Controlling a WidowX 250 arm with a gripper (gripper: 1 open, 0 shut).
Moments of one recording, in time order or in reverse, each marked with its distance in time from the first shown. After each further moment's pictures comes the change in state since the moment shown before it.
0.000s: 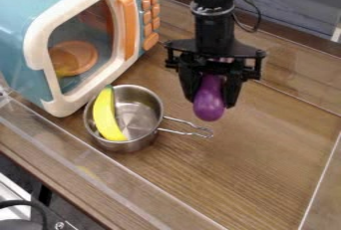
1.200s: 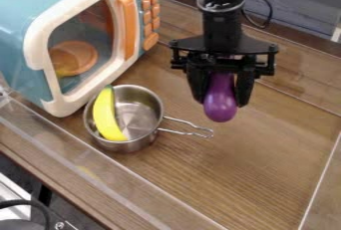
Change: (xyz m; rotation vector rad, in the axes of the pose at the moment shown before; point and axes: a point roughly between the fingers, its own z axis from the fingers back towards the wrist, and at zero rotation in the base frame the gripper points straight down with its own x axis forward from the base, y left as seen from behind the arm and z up) arm -0.017 -0.024 0.008 -0.016 -0.046 0.045
